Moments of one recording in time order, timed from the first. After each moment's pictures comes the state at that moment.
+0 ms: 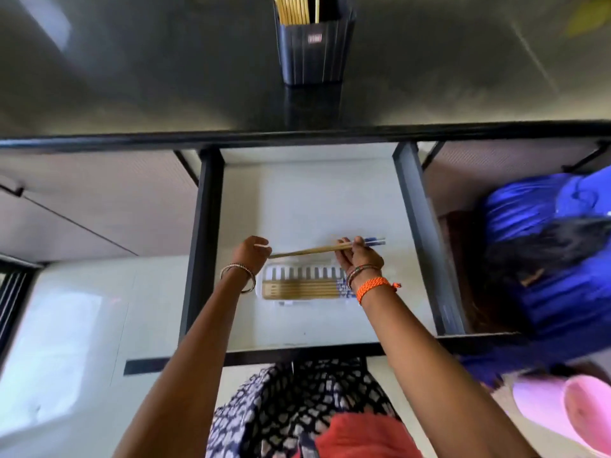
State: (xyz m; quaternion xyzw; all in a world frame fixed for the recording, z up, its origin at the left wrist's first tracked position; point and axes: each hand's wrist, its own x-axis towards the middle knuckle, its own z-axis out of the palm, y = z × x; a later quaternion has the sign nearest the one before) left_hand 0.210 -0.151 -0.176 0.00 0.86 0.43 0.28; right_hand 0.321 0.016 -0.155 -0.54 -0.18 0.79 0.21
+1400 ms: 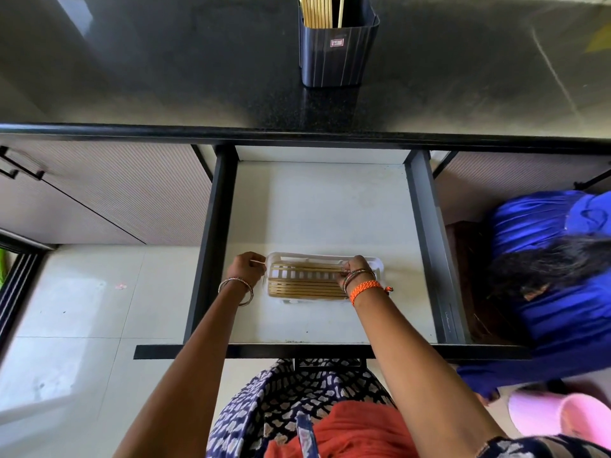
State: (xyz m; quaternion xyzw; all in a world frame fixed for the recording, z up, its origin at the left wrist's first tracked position) left_hand 0.226 -0.190 -0.199 -0.06 0.87 0.39 0.30; right_hand 0.319 0.003 -0.166 -0.64 -0.32 0.69 0.01
